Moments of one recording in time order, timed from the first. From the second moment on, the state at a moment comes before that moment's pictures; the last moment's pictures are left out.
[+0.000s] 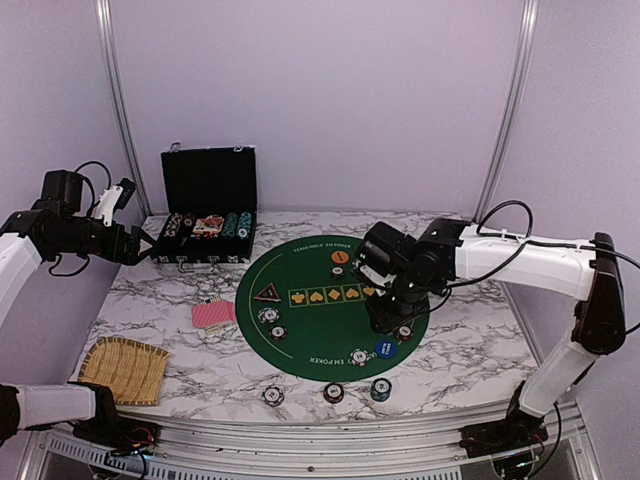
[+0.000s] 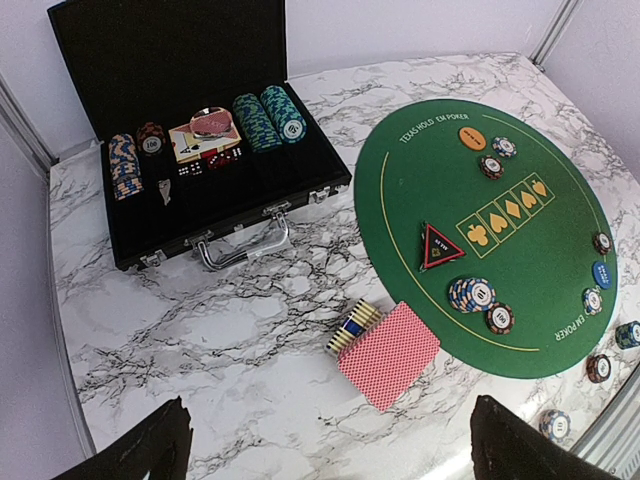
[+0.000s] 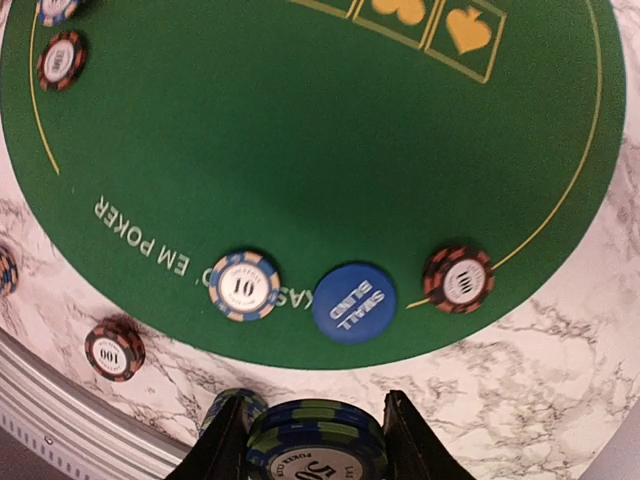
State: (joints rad) left arm 0.03 1.04 1.11 -0.83 0.41 0.22; right arm 0.95 1.61 1.29 -1.01 0.12 0.41
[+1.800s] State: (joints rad) left arm 0.03 1.06 1.11 -0.84 0.42 0.23; right arm 0.40 2.52 2.24 -0.90 0.09 0.18
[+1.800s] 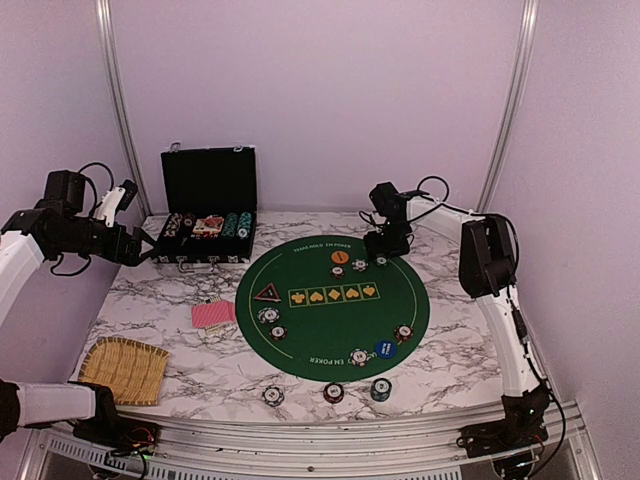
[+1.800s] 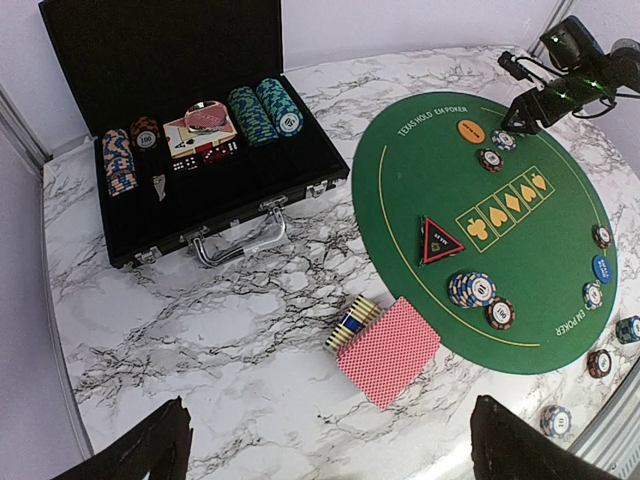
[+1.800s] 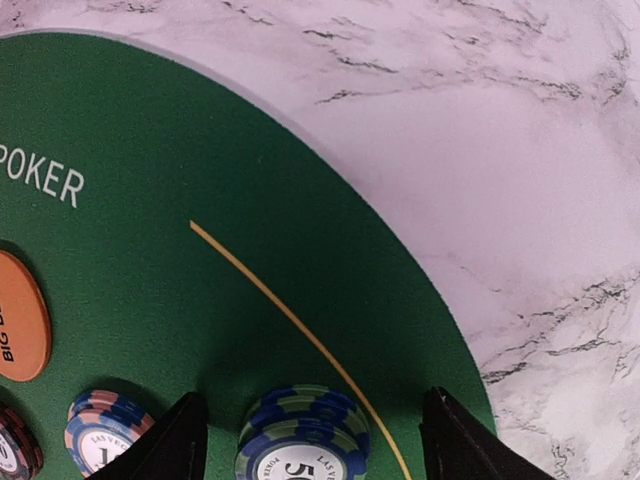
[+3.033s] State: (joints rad) left arm 0.03 1.05 1.11 -0.84 0.42 0.23; right arm 1.19 1.47 1.06 -0.93 0.09 0.54
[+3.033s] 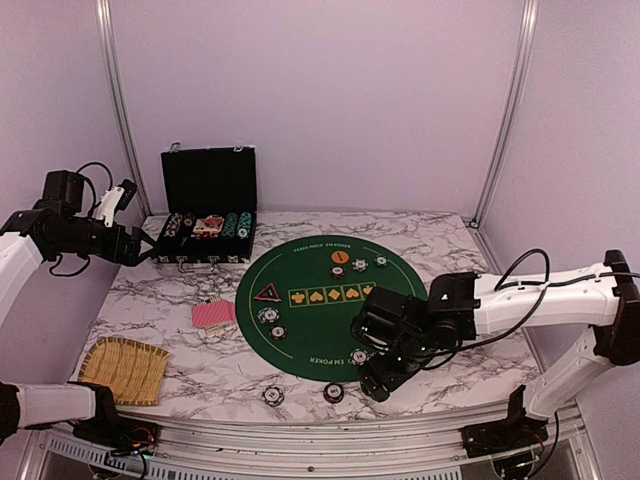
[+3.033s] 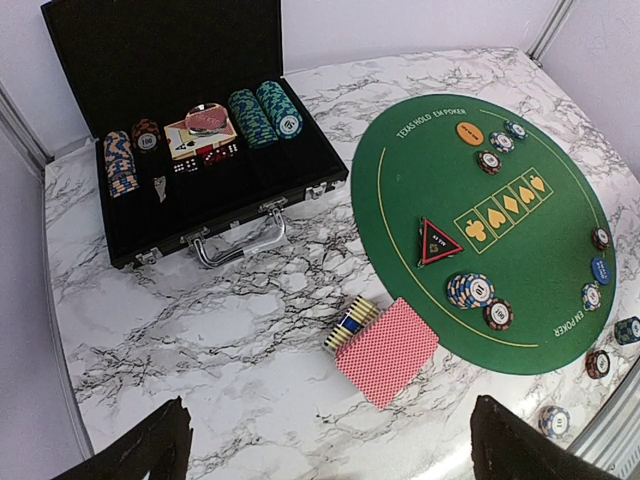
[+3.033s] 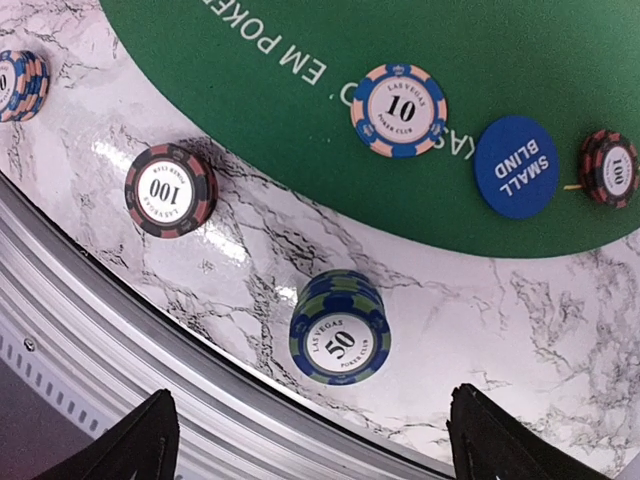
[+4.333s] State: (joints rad) left arm 0.03 1.04 1.11 -0.84 0.42 0.22; right arm 1.17 1.63 1.00 -0.84 0.11 0.53
